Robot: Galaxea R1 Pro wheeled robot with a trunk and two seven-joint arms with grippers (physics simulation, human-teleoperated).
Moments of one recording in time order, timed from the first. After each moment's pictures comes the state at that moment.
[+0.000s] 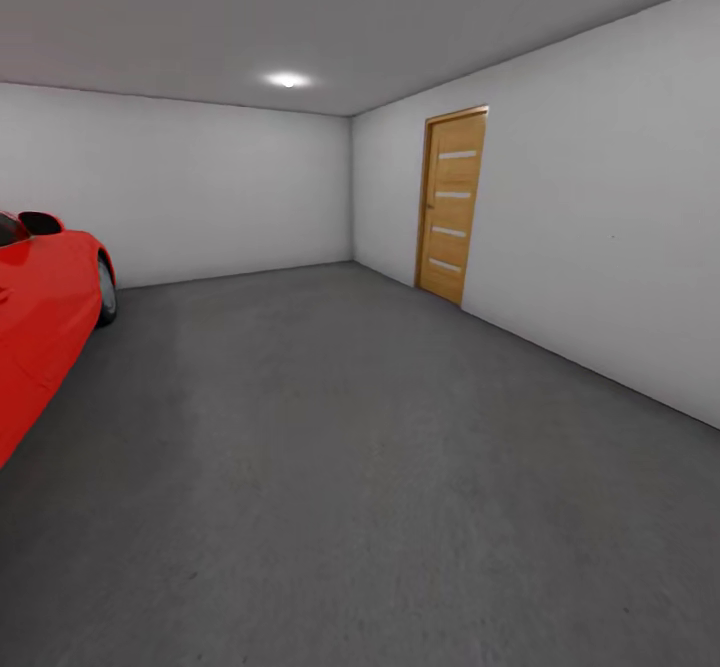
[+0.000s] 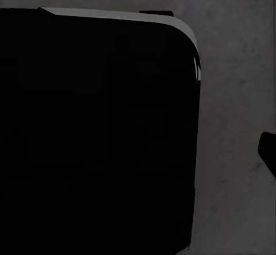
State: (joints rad) left arm 0.00 0.01 0.01 -0.08 0.14 -0.07 0.01; right arm 0.00 0.00 0.00 0.00 0.00 -0.13 0.00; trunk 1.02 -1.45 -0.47
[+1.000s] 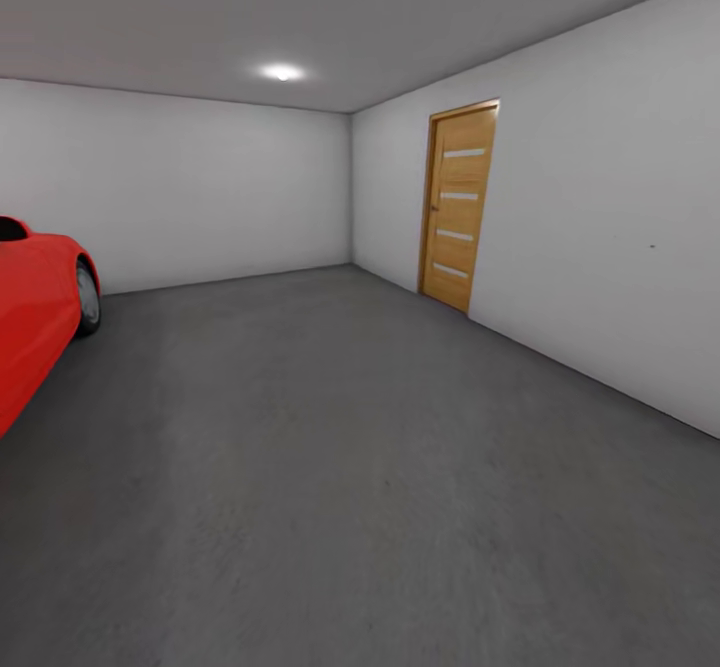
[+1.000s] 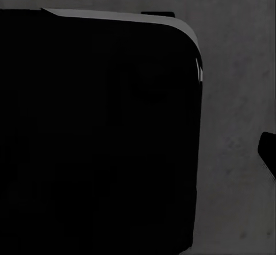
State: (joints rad) left arm 0.00 0.01 0.01 -0.08 0.14 -0.07 0.01; right arm 0.00 0.00 0.00 0.00 0.00 -0.13 0.00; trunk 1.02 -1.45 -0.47
